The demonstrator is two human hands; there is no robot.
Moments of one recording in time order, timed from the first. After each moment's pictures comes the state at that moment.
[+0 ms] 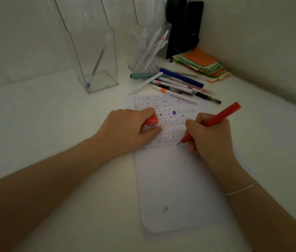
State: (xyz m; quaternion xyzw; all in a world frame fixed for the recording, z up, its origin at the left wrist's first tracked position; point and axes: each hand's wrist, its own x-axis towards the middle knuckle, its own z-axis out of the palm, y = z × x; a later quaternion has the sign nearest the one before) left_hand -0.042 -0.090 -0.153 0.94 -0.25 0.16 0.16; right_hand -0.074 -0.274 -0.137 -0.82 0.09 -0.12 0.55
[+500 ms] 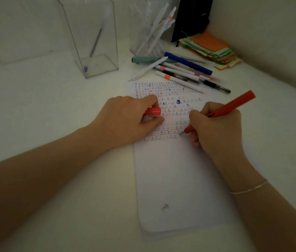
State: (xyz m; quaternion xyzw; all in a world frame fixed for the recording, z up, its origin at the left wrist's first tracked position) left_hand -0.041 -0.092 -0.154 0.94 -0.25 0.15 0.16; right_hand -0.073 -0.270 -0.138 -0.81 0.09 -0.12 0.56
